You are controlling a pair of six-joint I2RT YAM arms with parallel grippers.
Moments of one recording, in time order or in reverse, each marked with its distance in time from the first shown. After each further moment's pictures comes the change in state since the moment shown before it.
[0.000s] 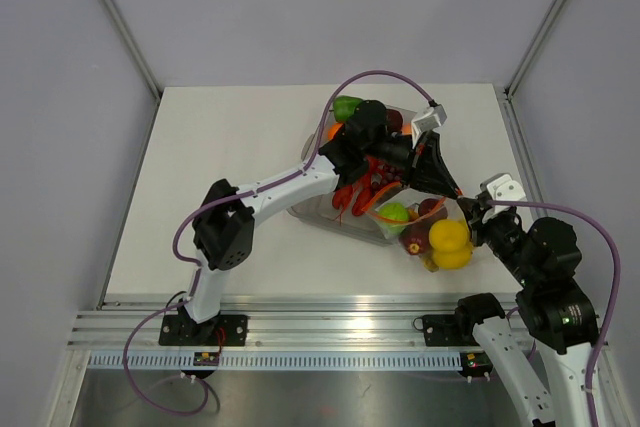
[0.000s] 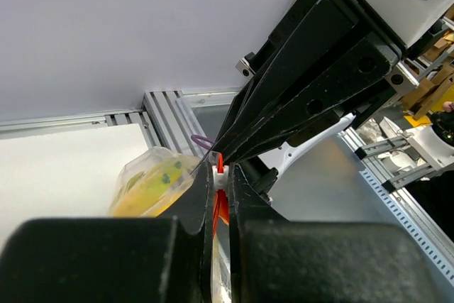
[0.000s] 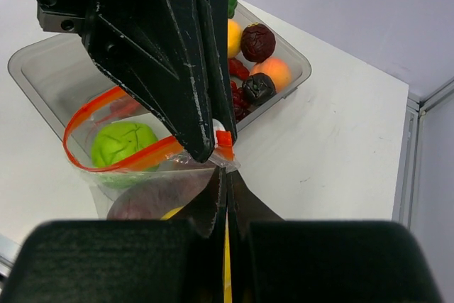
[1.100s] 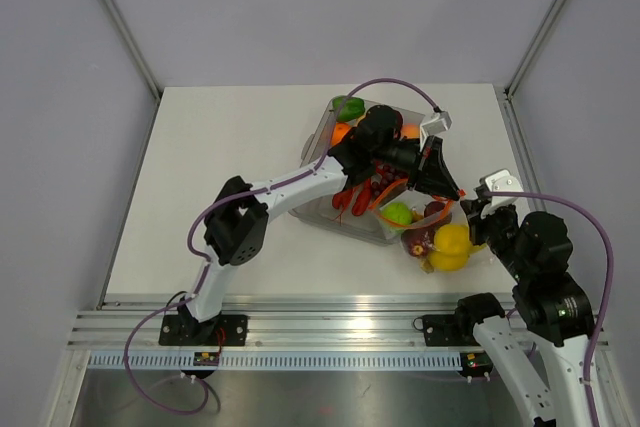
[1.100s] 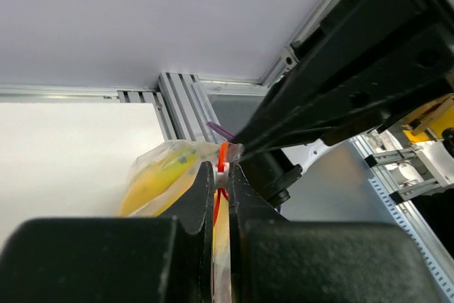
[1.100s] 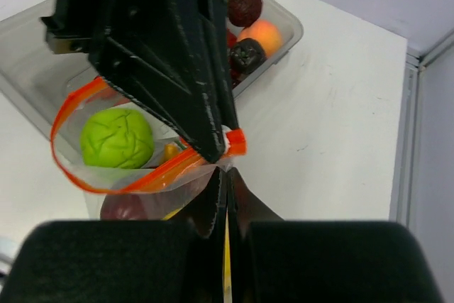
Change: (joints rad) left arm 0.005 0.077 0.029 -0.067 -0.057 0.023; right arm 0.009 0.013 -0.033 -0.018 0.130 0.052
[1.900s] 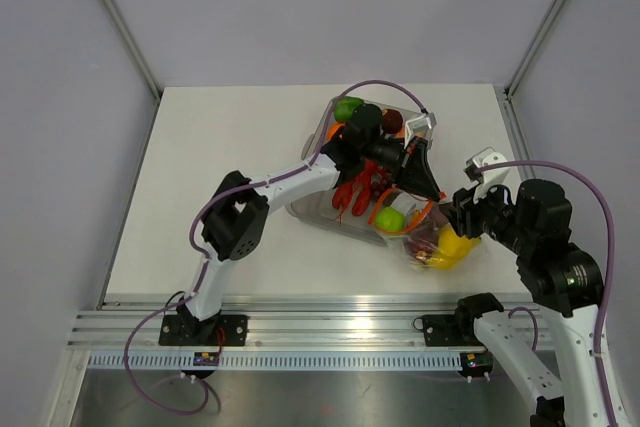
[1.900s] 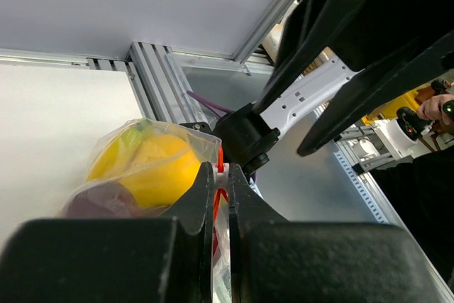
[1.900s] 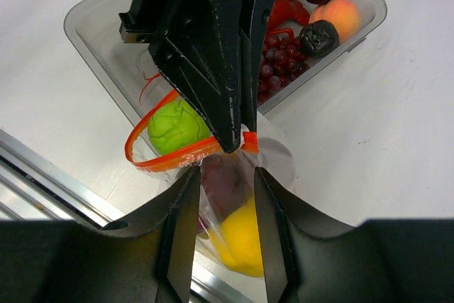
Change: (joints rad) left arm 0.065 0.018 -0.070 0.103 0.165 -0.117; right arm -0.002 0.232 0.240 -0.209 -0.222 0.021
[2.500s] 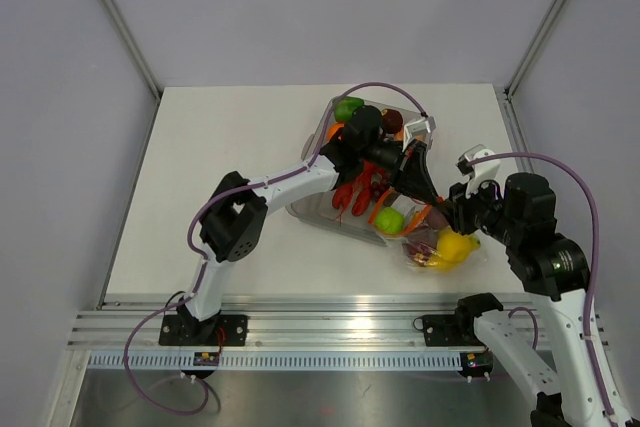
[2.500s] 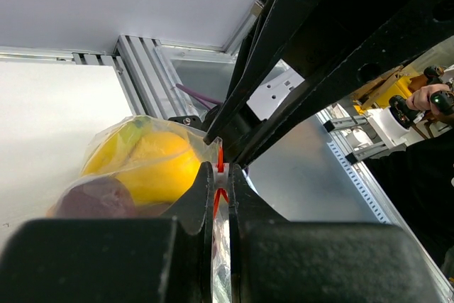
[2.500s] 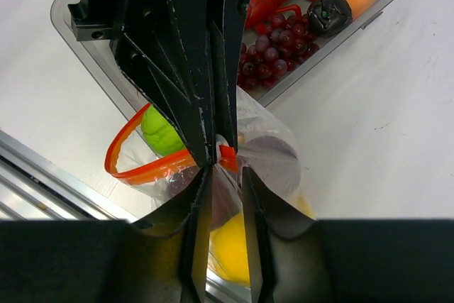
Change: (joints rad) left arm -0.003 -0.022 -0.032 0.003 0.035 0.012; right arm 0.000 0.042 -0.066 0.036 0.009 0.044
